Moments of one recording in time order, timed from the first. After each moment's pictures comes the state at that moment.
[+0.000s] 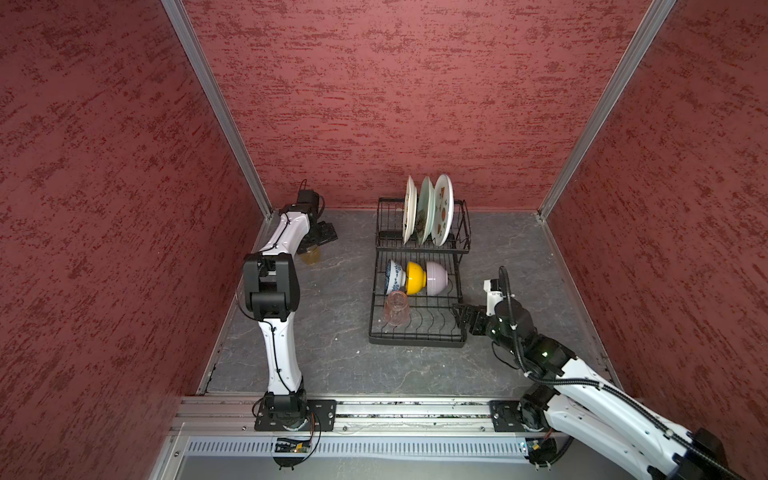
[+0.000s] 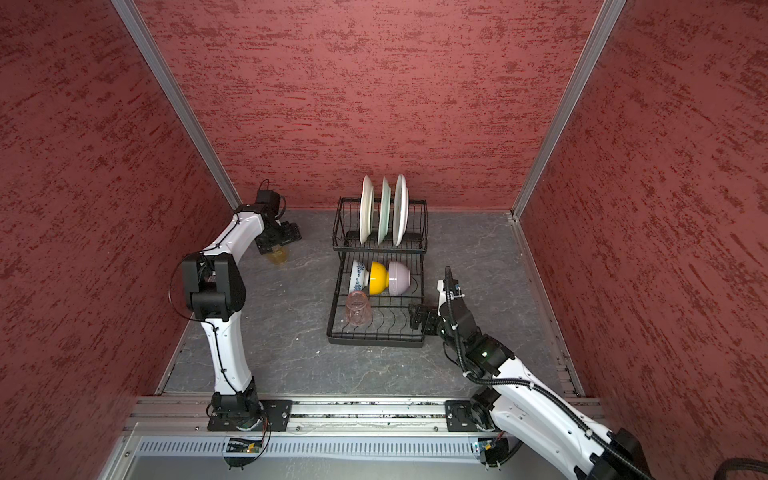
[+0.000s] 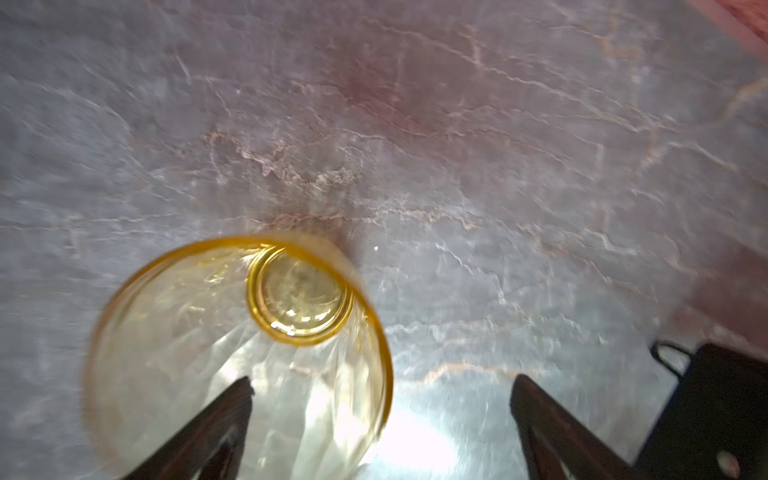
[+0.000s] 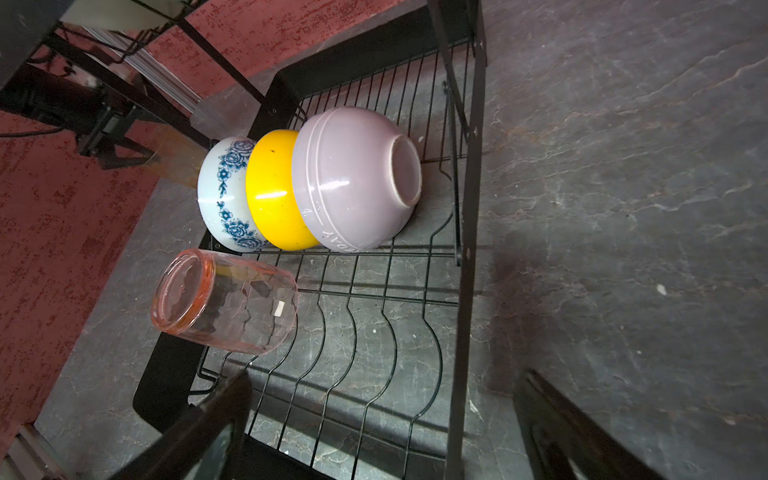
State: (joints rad) left arm 0.01 2.09 1.85 -0.92 -0.04 -0.44; right arm 0.64 0.76 0.44 -0.23 0.11 0.64
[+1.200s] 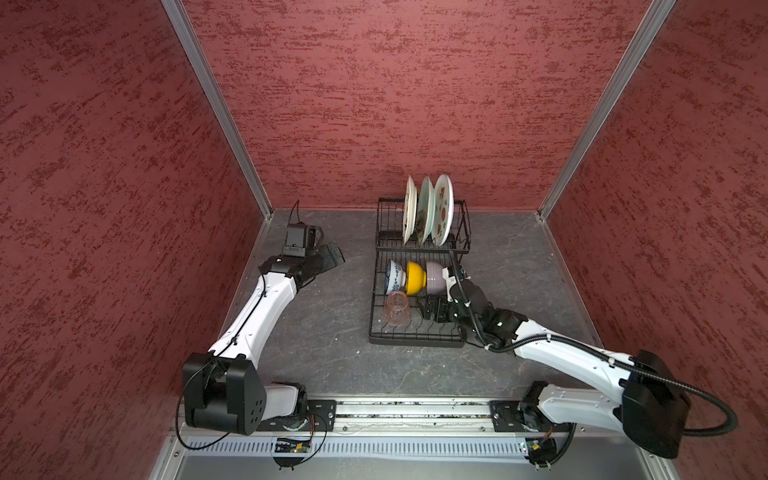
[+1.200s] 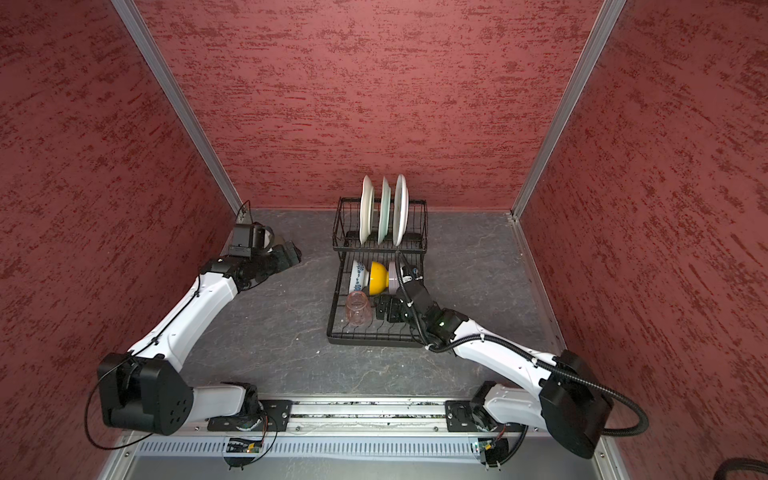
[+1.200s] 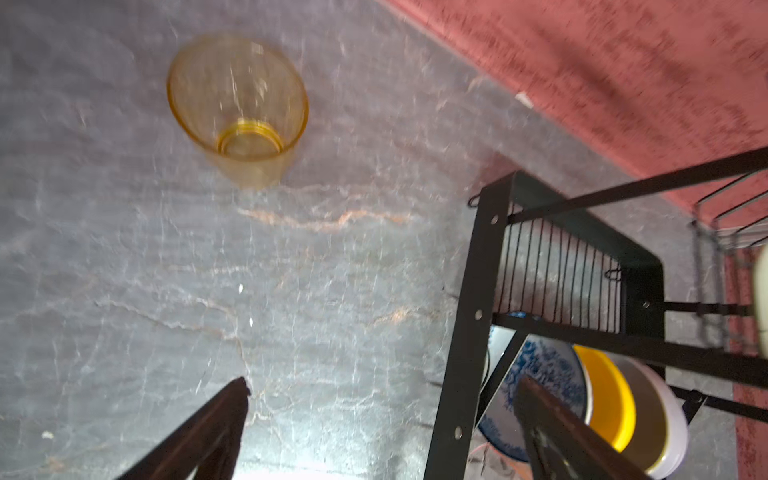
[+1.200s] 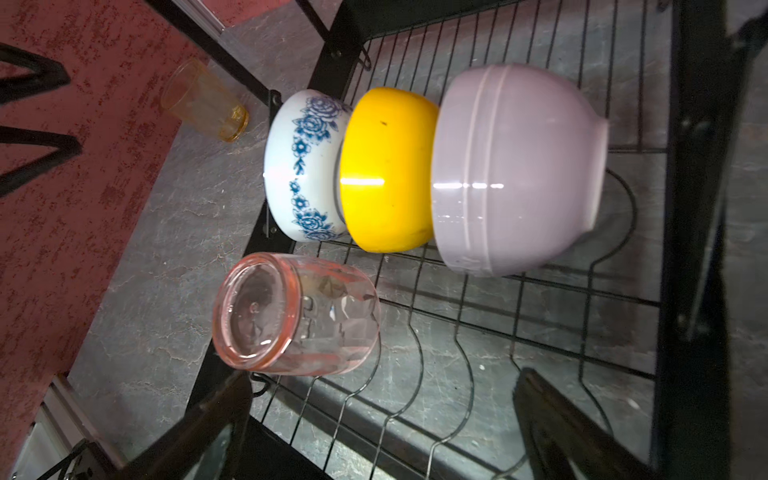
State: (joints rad) left arm -0.12 1.32 1.08 -0.60 0.05 -0.55; right arm 0.82 1.22 0.71 -0.12 0.12 0.69
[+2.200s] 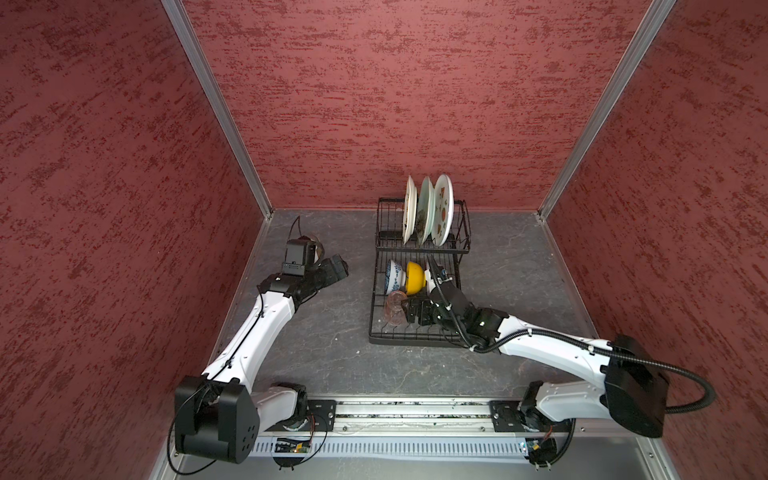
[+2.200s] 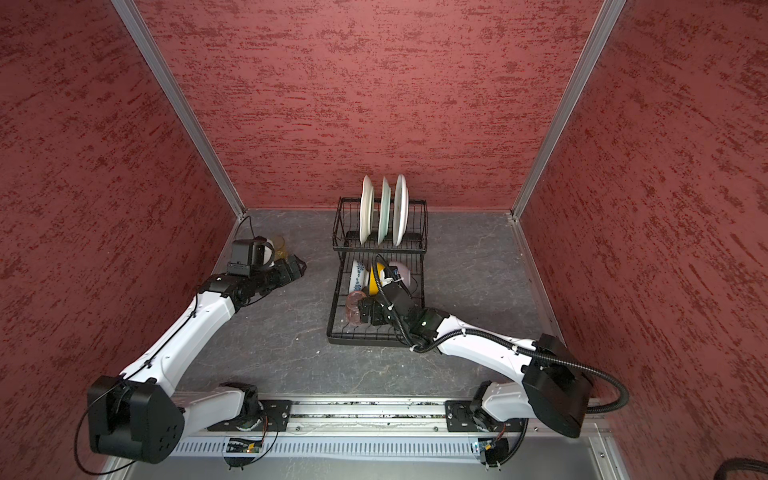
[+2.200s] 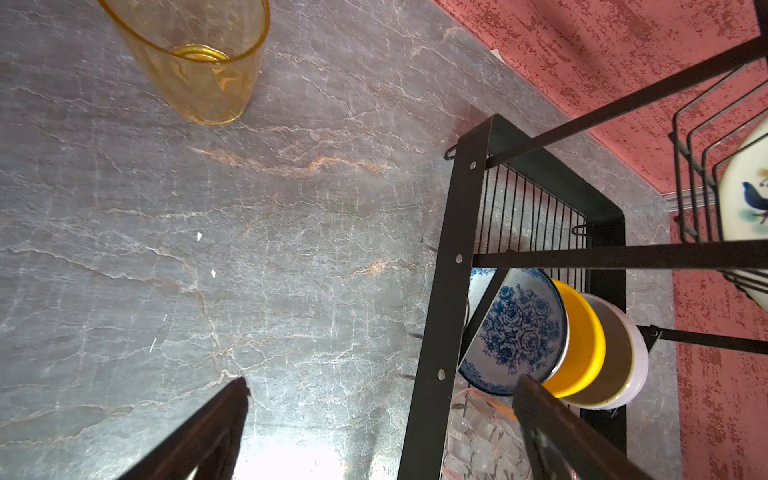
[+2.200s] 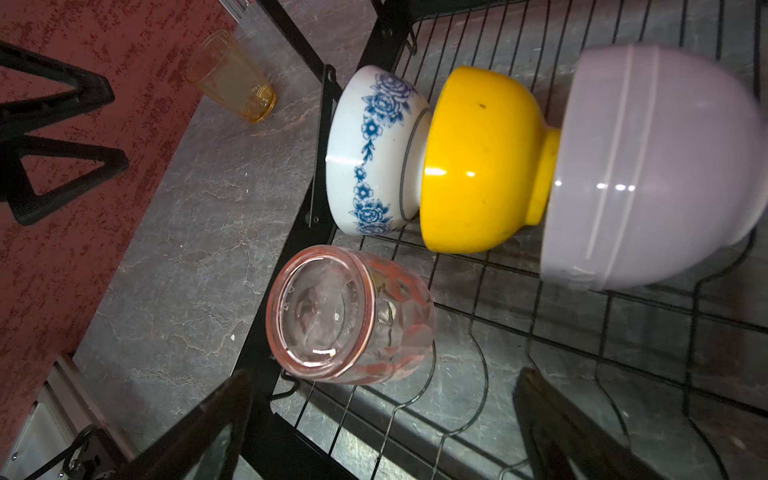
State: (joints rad) left arm -0.14 1.19 0.92 -0.54 0.15 -0.58; right arm 0.92 1.33 0.78 -0.10 0.17 0.73
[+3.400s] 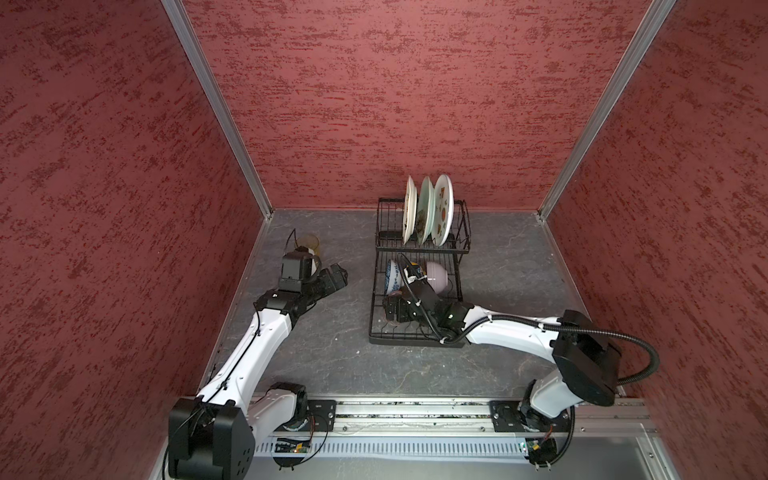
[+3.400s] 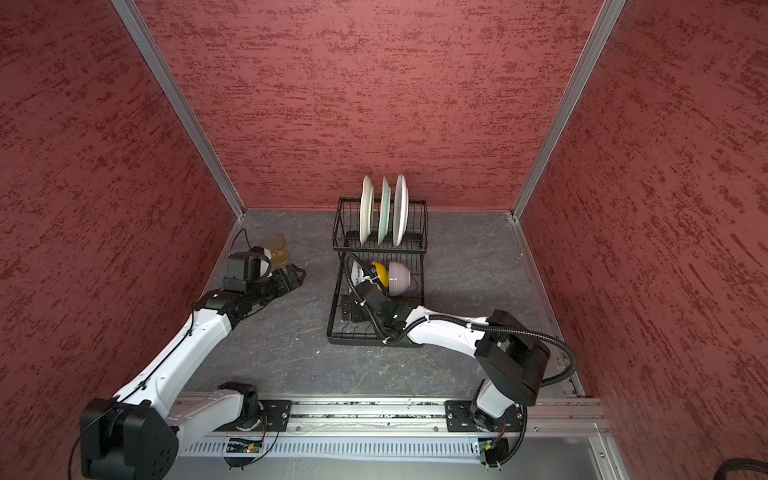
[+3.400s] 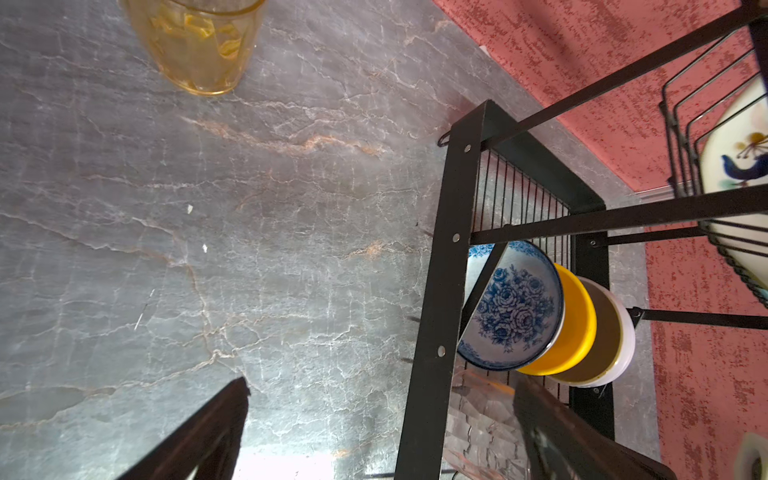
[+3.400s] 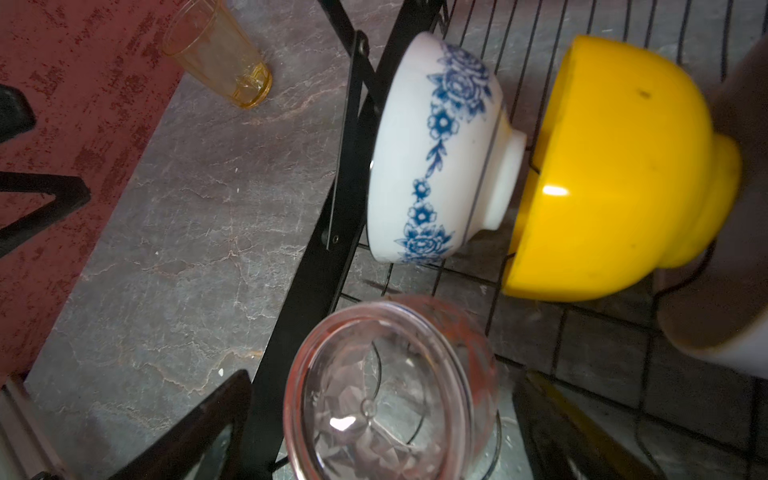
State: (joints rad) left arm -0.13 1.08 0.79 -0.46 0.18 -0.61; right arm 0.98 1.61 0.96 -0.06 0.24 0.73
